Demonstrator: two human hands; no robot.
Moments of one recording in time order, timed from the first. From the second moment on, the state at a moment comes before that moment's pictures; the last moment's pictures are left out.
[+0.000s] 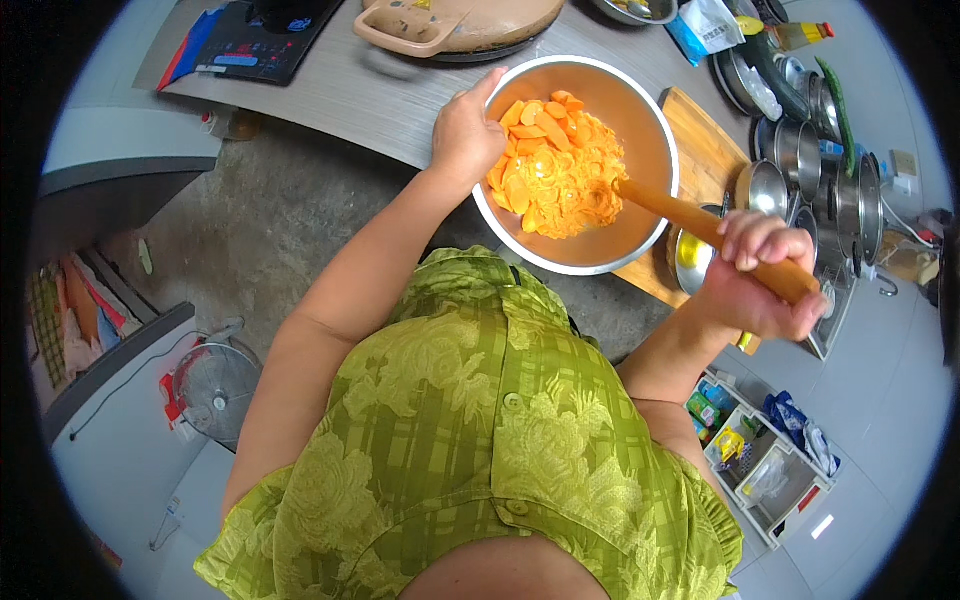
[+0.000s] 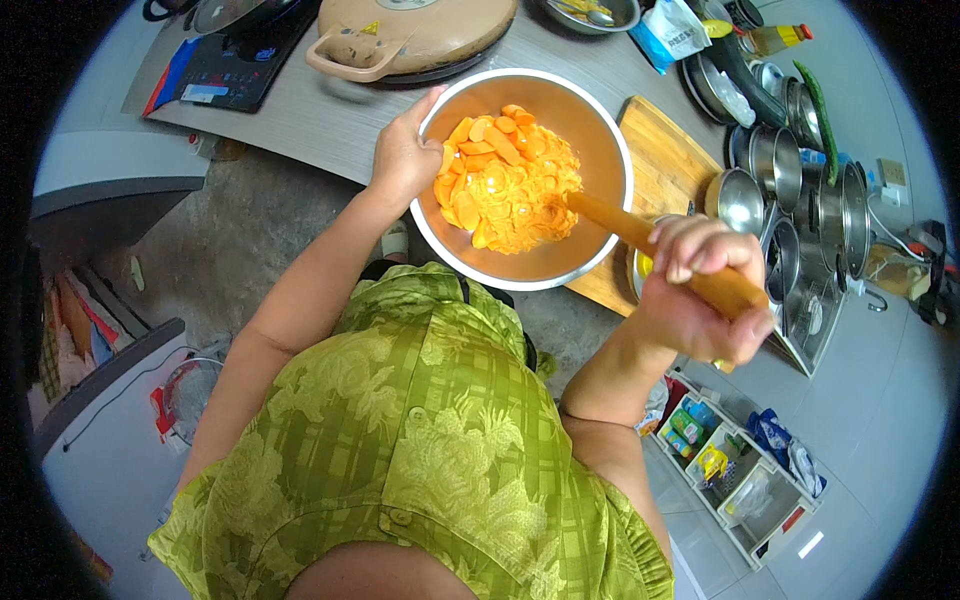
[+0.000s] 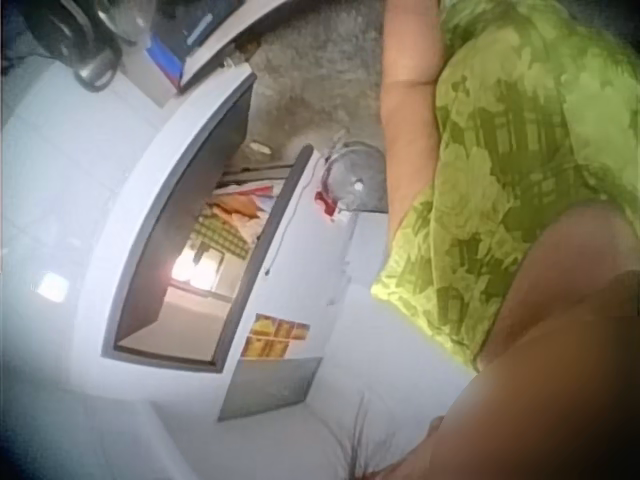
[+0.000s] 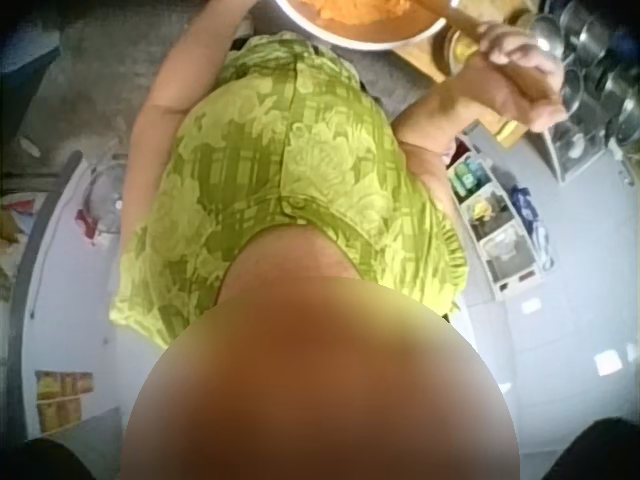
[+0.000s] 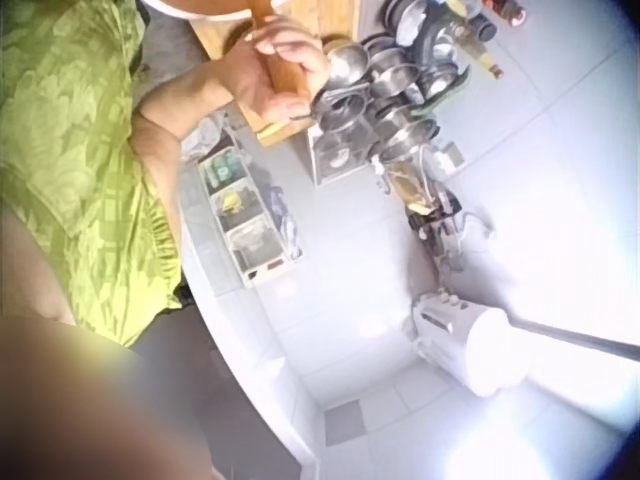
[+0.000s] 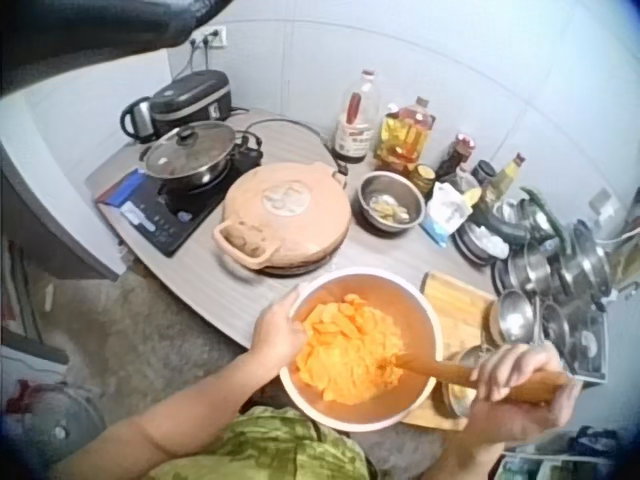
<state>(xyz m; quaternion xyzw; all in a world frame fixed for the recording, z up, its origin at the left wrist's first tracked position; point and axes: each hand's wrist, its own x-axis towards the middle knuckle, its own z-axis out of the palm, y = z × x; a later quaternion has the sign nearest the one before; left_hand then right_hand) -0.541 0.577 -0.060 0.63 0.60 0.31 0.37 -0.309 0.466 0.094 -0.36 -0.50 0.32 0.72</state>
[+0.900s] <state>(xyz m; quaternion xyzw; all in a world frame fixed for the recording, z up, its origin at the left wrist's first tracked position) -0.546 0.582 -0.066 0.64 0.58 0.33 0.37 -0.324 0.463 0.055 -0.39 -0.49 0.34 0.70</state>
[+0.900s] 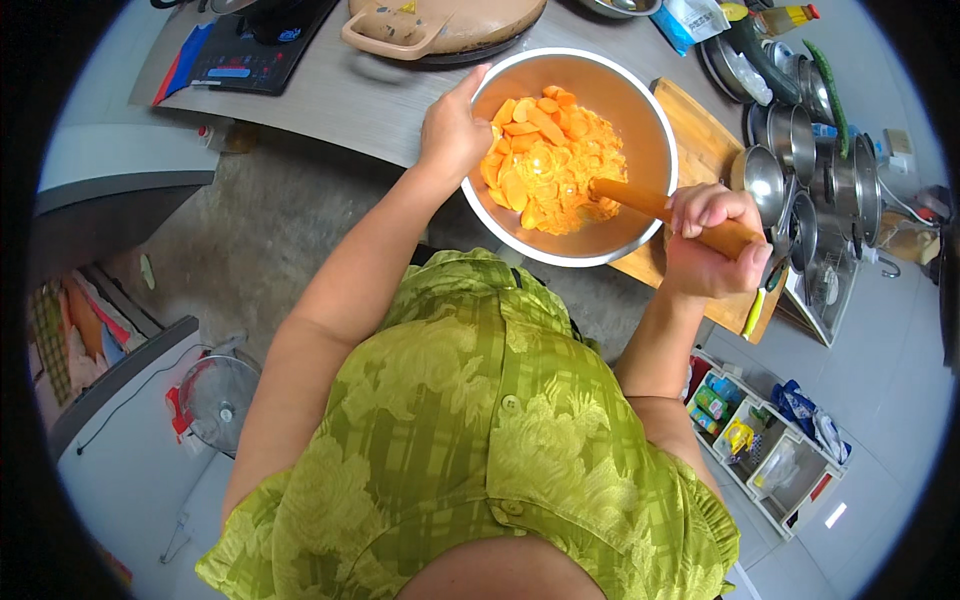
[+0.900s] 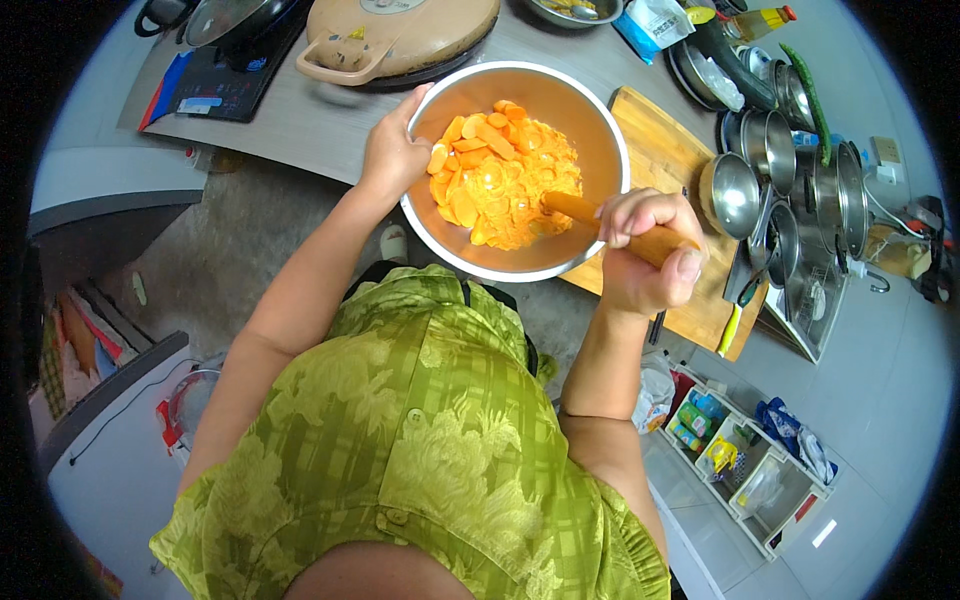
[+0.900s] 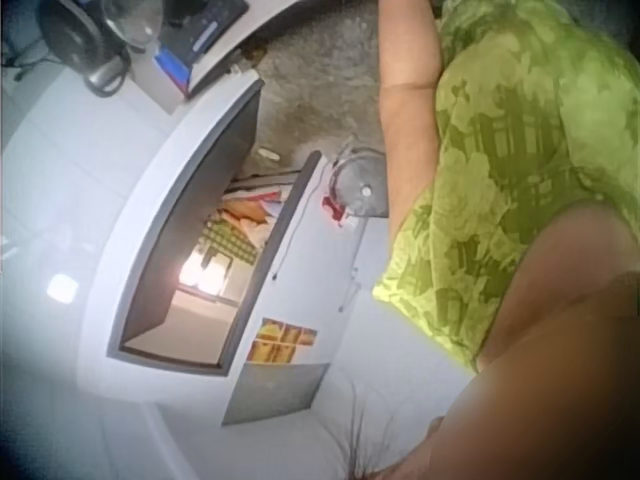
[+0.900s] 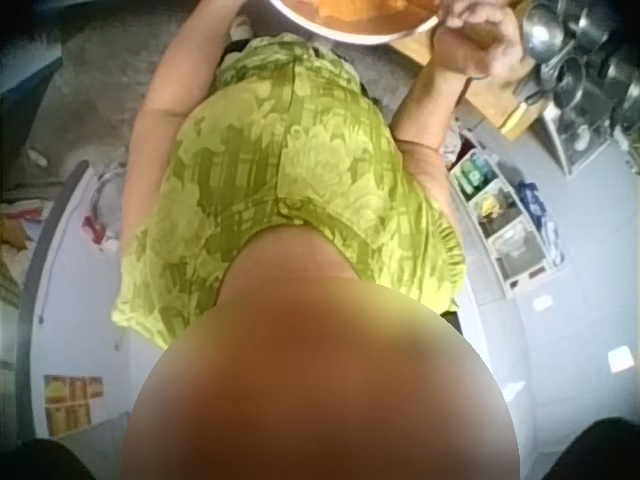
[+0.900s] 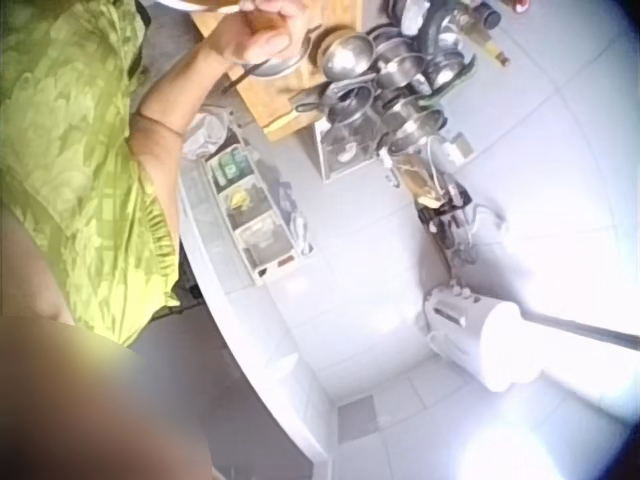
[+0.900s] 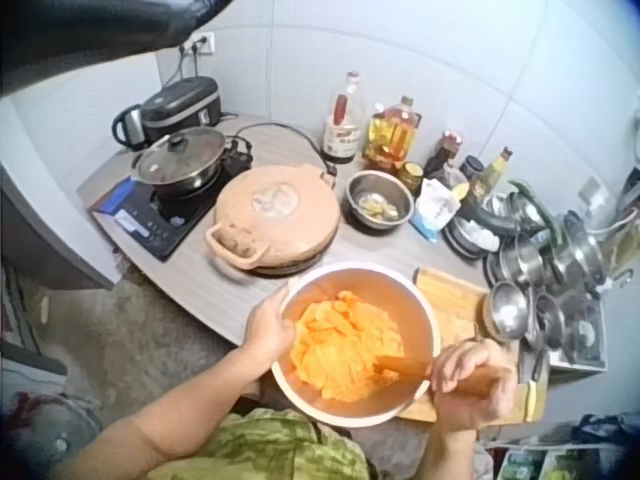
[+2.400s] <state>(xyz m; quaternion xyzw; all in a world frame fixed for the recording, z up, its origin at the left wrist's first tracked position) -0.569 0.531 -0.049 0.27 0.52 0.09 0.81 -0.280 0.445 0.042 -0.56 -0.43 0.24 0.67</state>
